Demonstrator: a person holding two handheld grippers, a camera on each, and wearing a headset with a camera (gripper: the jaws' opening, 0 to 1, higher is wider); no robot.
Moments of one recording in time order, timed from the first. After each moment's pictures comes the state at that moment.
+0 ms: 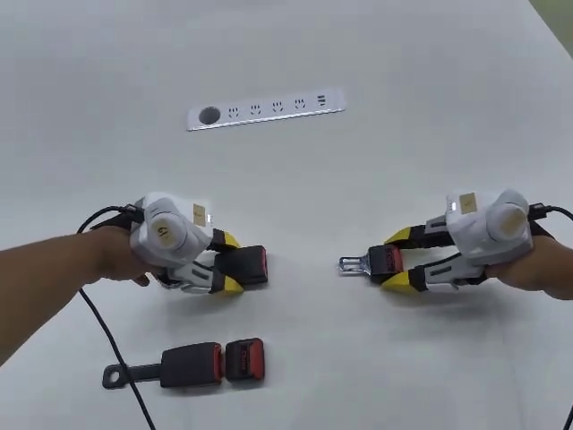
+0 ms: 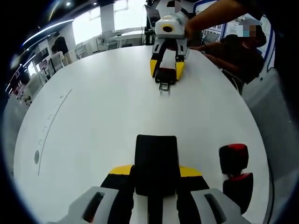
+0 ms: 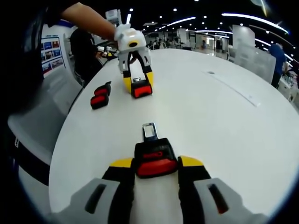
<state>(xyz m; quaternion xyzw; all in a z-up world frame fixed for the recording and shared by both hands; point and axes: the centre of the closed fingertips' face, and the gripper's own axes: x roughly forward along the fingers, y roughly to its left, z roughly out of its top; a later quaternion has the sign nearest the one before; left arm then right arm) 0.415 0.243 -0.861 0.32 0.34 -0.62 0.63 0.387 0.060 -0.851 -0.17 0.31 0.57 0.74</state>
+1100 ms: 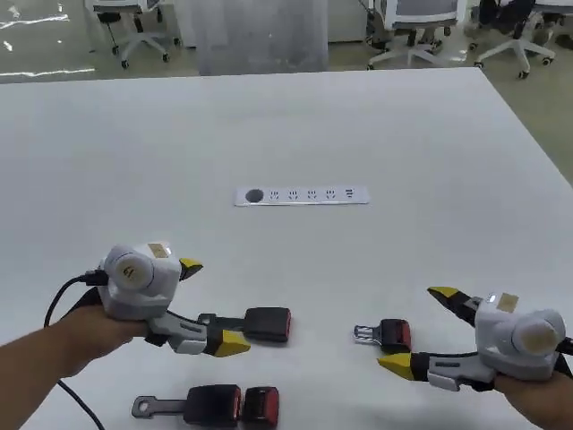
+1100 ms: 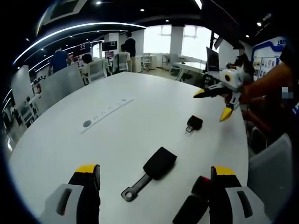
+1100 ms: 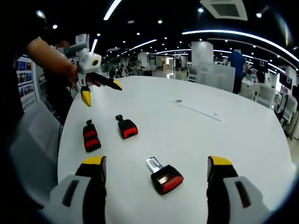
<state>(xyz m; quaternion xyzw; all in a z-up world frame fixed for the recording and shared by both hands) 0.388 0.301 -0.745 0.14 0.31 -0.44 0.83 0.375 0.063 -0.772 -0.09 0.22 0.42 0.87</state>
